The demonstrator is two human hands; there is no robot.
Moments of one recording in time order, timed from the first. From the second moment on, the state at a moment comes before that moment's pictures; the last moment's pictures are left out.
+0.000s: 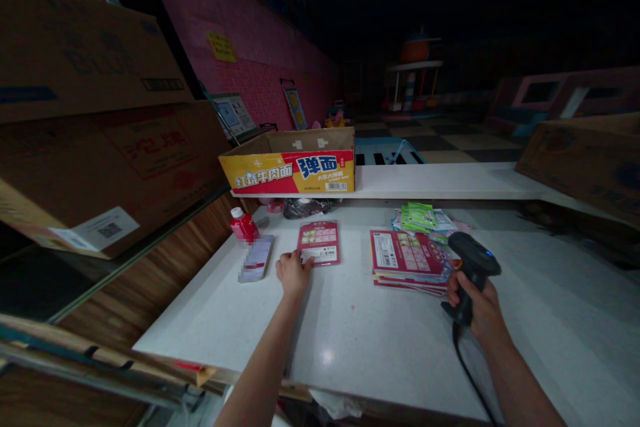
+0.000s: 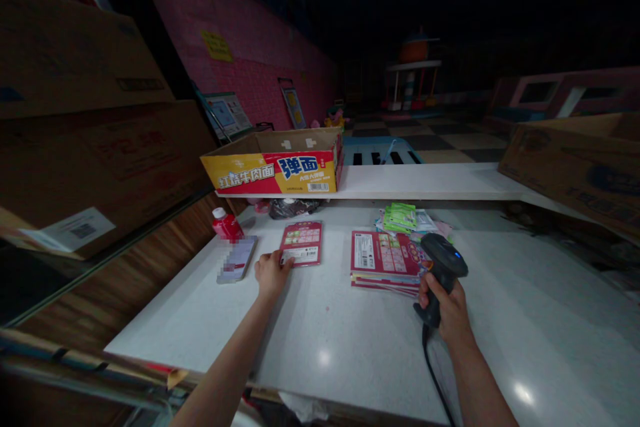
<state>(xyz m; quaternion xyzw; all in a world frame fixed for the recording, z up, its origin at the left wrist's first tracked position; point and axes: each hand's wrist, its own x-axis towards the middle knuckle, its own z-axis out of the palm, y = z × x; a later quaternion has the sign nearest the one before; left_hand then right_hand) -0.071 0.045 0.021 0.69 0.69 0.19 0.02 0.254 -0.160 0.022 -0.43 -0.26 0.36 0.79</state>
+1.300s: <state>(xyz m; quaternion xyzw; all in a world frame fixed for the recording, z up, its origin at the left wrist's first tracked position) 0.097 0.078 0.083 0.76 0.40 0.03 0.51 0.255 -0.156 0.025 -0.44 -0.25 0.35 0.79</state>
